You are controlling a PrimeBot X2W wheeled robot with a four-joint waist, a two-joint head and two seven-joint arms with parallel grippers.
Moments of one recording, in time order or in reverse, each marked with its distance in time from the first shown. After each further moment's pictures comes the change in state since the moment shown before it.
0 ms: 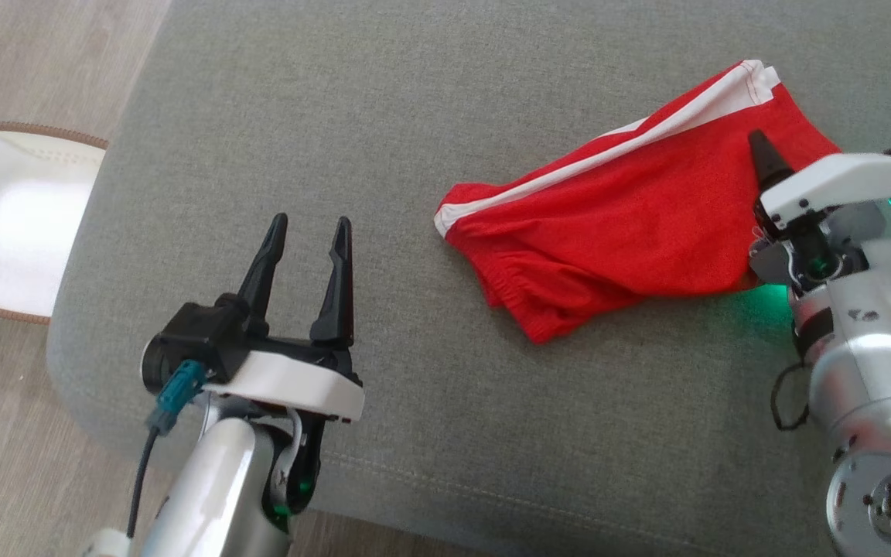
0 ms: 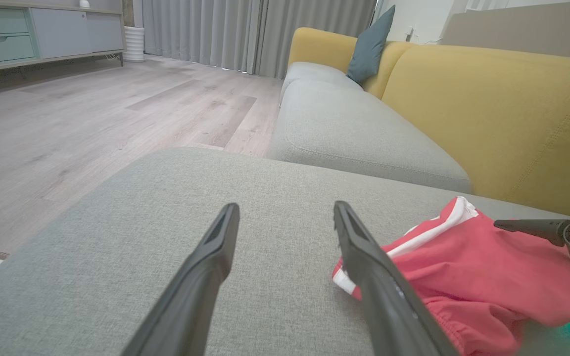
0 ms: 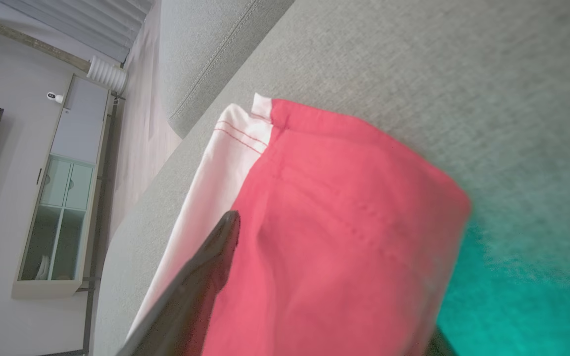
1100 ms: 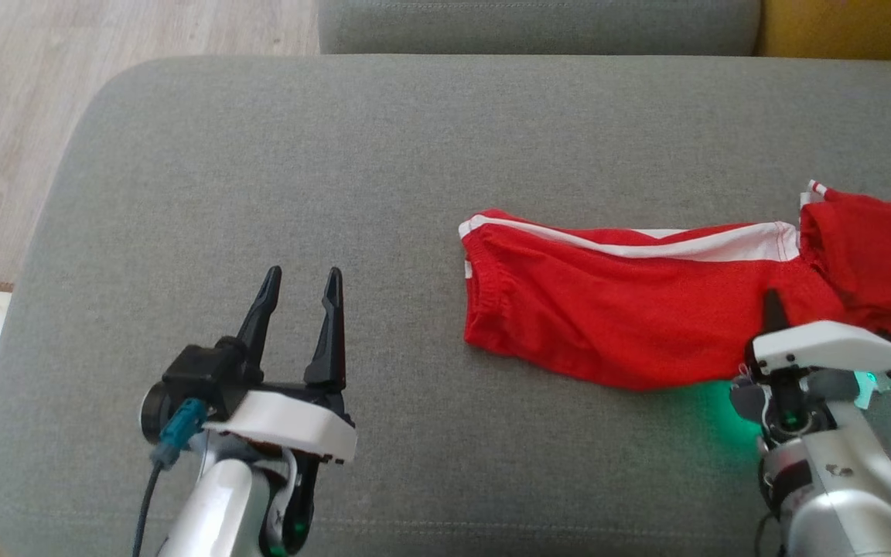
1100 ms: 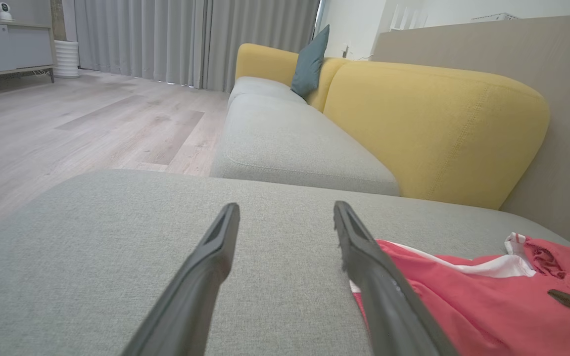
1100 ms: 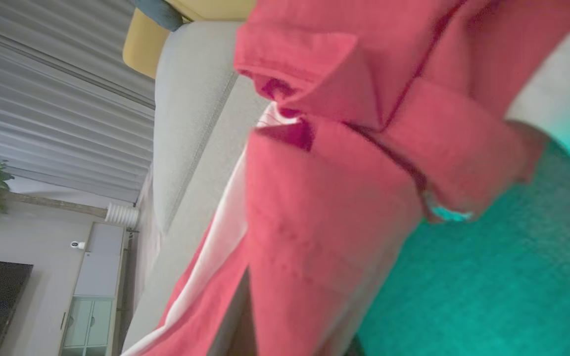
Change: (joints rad) left arm 0.082 0.000 0.018 0.027 0.006 0.005 0.000; right arm 0.384 0.019 0.209 -0.174 0.416 0.000 -0.210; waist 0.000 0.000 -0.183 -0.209
